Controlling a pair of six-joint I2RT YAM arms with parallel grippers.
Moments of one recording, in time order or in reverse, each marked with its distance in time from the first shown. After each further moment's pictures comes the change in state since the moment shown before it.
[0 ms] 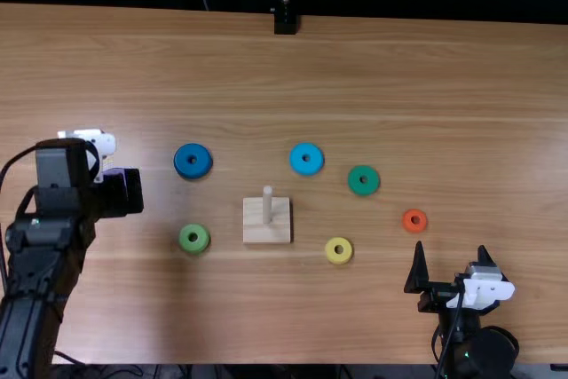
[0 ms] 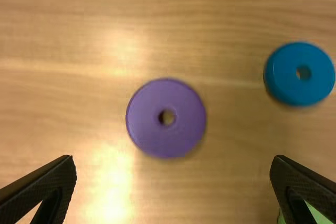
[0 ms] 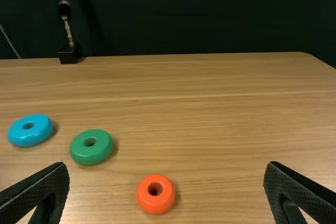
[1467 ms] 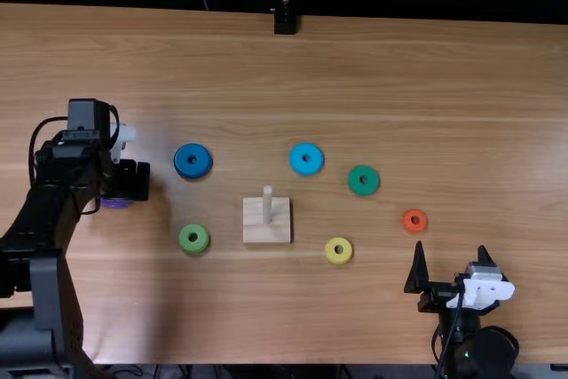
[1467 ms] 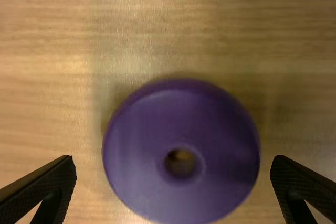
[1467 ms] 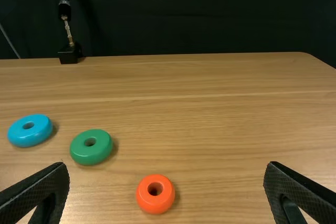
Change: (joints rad) left arm 0.000 0.488 0.280 -0.172 -0.056 0.098; right arm 0.000 0.000 0.000 0.001 0.000 0.000
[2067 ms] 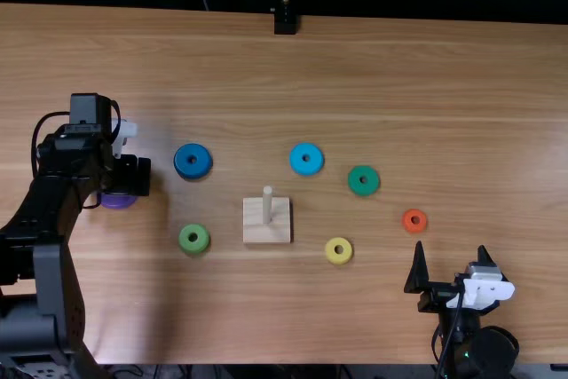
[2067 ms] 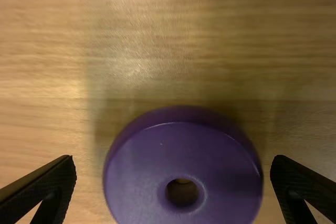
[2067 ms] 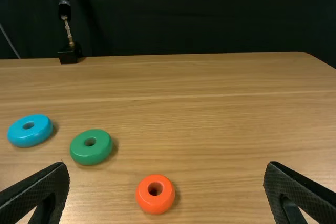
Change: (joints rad) left arm 0.000 0.057 0.042 -0.002 -0.002 0.000; right arm 0.000 0.000 0.000 -0.001 0.000 0.000
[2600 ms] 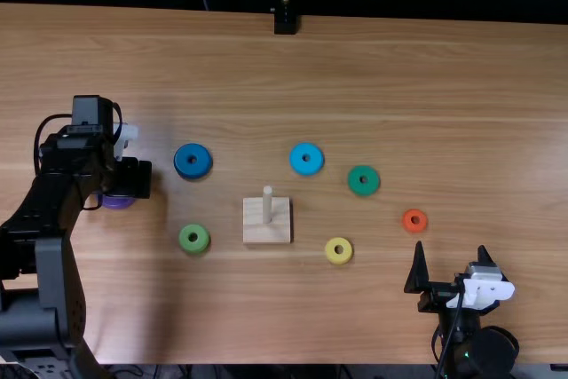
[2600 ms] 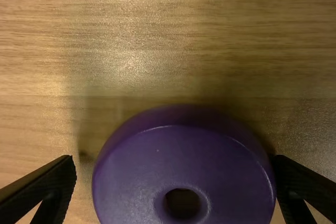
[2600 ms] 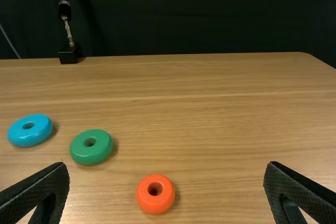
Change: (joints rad) left arm 0.000 0.022 0.000 -0.004 0.000 0.000; right arm 0.000 0.000 0.000 0.000 0.000 0.000
